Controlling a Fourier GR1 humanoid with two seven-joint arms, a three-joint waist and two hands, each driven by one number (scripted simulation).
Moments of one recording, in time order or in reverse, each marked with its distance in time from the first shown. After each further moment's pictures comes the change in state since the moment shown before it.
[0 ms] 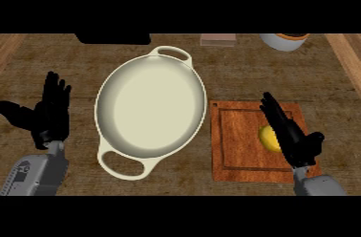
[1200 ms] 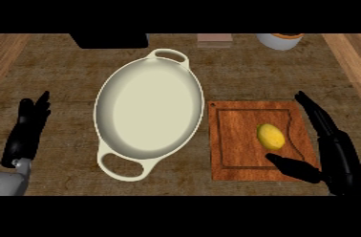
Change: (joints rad) left arm 0.113 0.276 -0.147 -0.029 -0.229 -0.109 0.332; right arm 0.150 -0.227 0.075 -0.475 0.753 -0.370 0.339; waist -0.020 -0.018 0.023
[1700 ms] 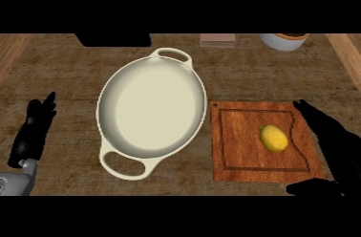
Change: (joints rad) left arm 0.001 -0.023 -0.017 -0.010 -0.026 0.003 0.009; right arm -0.083 -0.175 0.056 -0.238 -0.018 0.495 0.537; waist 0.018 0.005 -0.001
